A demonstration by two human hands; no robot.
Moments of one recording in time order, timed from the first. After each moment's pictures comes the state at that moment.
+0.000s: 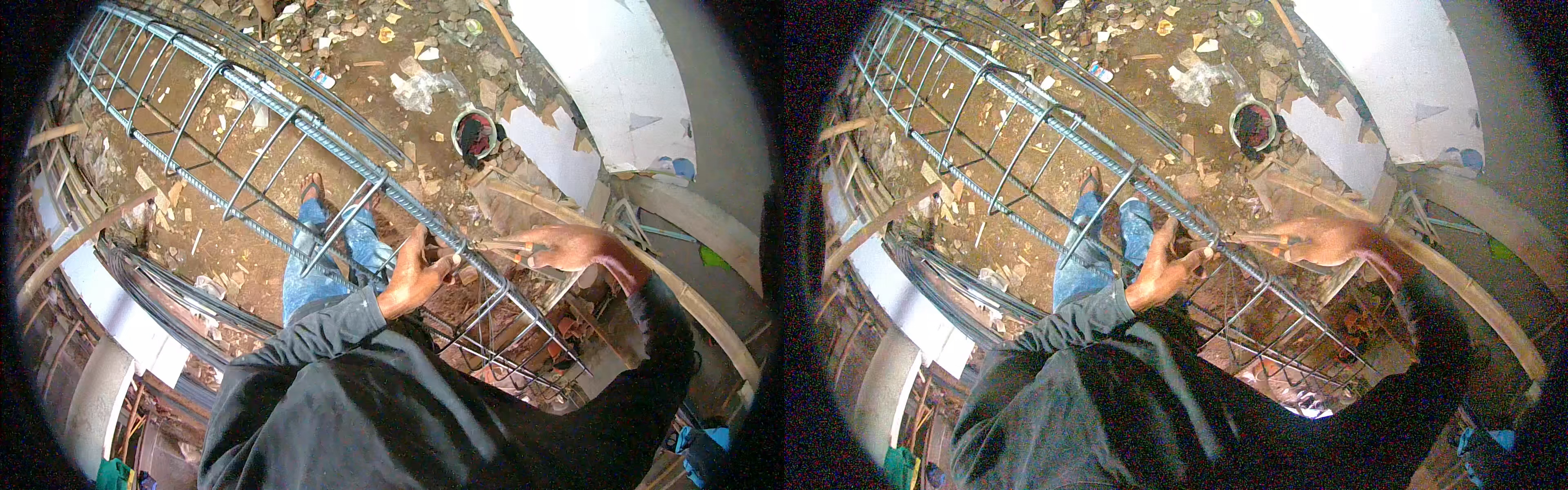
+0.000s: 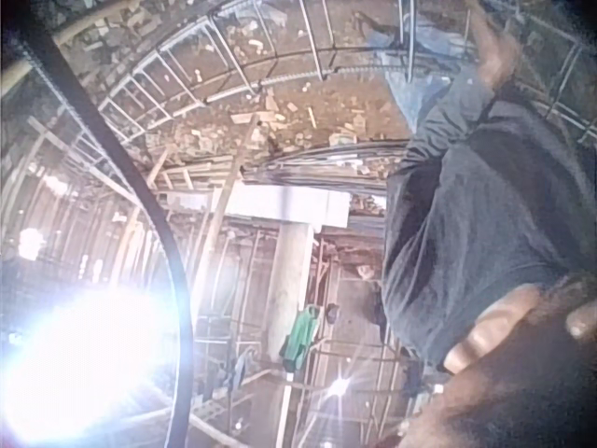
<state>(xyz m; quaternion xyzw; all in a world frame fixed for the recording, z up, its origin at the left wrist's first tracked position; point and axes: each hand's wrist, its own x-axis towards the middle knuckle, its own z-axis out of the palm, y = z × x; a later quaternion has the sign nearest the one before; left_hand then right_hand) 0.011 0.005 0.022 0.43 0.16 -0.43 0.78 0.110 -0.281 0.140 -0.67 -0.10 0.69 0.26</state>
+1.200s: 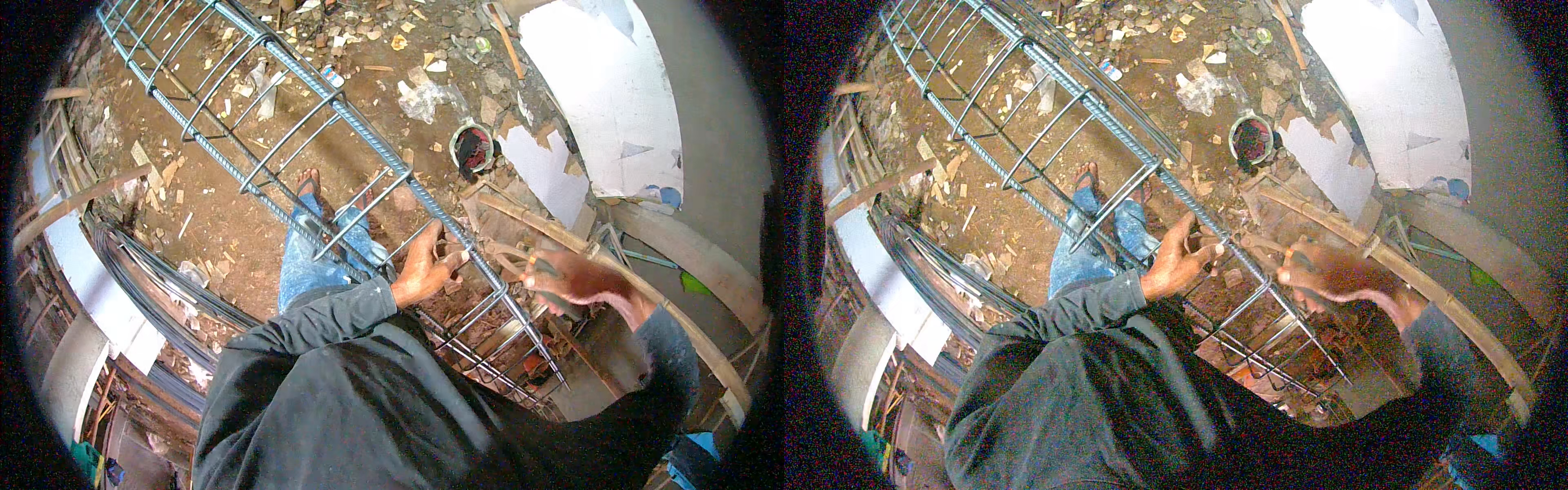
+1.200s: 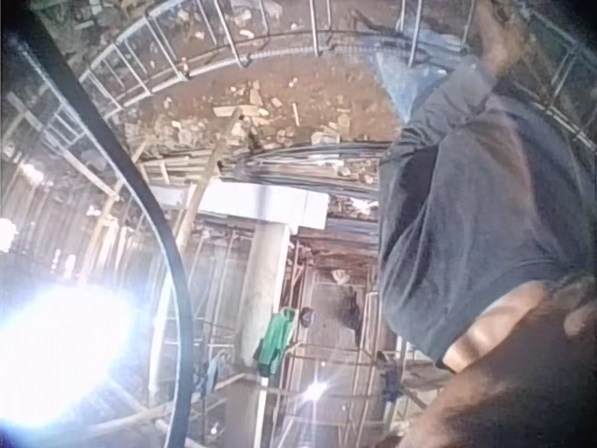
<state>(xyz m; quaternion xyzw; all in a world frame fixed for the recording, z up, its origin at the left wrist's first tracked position) 0.000 0.004 0.008 0.43 0.12 -0.36 0.82 0.097 -0.220 0.204 -0.65 0.16 0.70 0.24</state>
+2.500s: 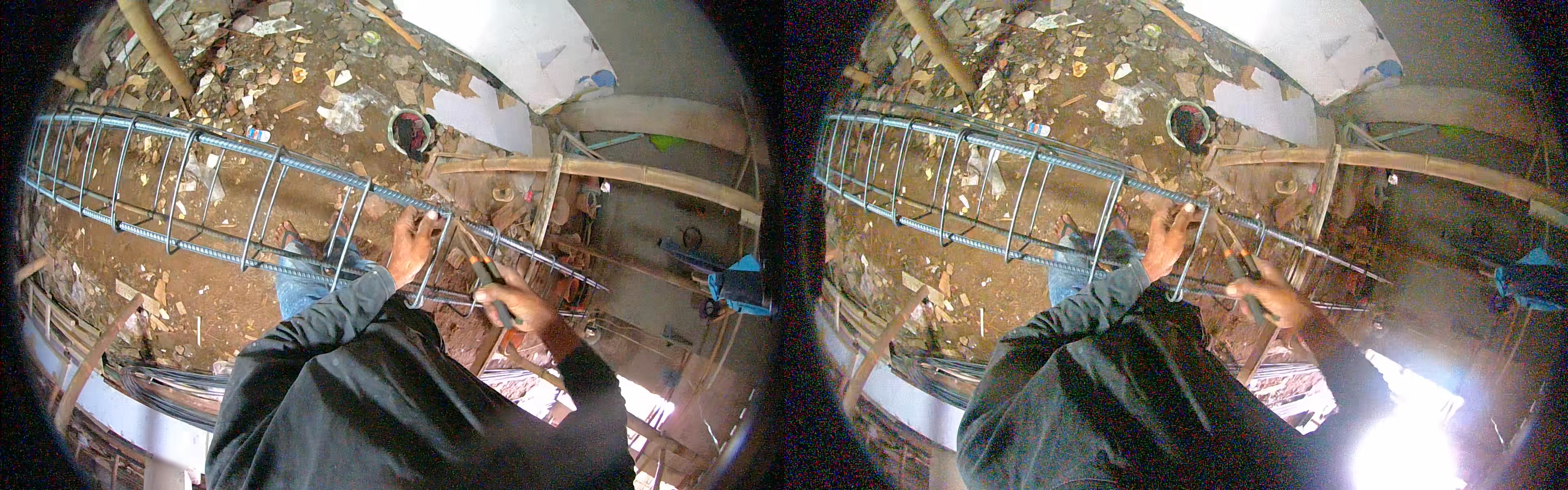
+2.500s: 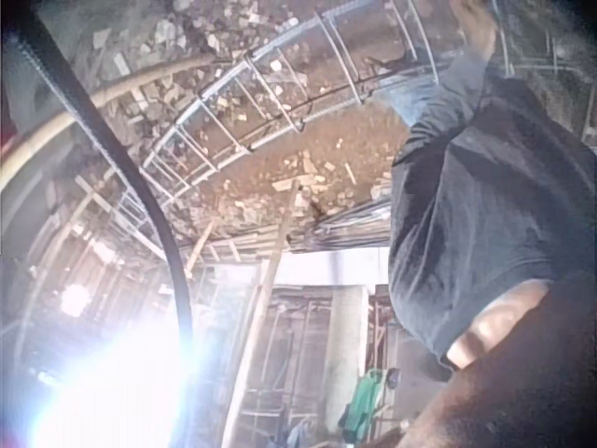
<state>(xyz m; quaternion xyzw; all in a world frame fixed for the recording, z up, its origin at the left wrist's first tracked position) 0.017 0.020 -0.007 0.44 0.04 -0.40 0.81 -0.070 -0.083 0.208 -0.52 0.51 0.27 0.63</state>
